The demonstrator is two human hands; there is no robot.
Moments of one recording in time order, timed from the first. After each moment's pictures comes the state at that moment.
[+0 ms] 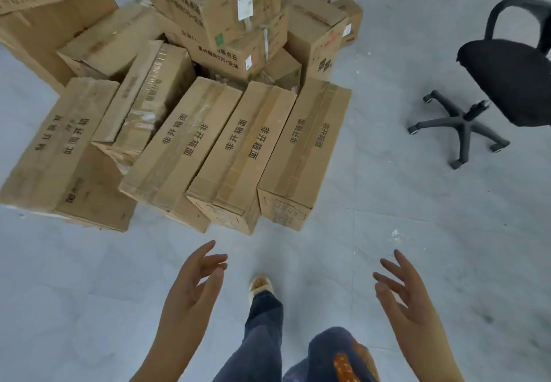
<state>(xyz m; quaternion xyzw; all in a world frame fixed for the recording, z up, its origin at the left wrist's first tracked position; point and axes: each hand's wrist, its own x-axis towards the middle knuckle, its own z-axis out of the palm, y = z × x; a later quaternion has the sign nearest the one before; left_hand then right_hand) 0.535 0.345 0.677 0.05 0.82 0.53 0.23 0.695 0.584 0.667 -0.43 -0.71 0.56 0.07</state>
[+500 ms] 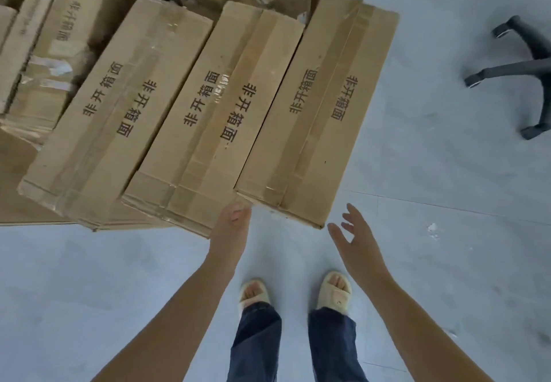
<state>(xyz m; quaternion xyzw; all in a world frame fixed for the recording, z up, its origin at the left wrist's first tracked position) 0.365 0.537 0.391 -0.15 0.79 0.47 0.36 0.487 0.702 0.380 -0.46 -0.70 0.53 -0.11</state>
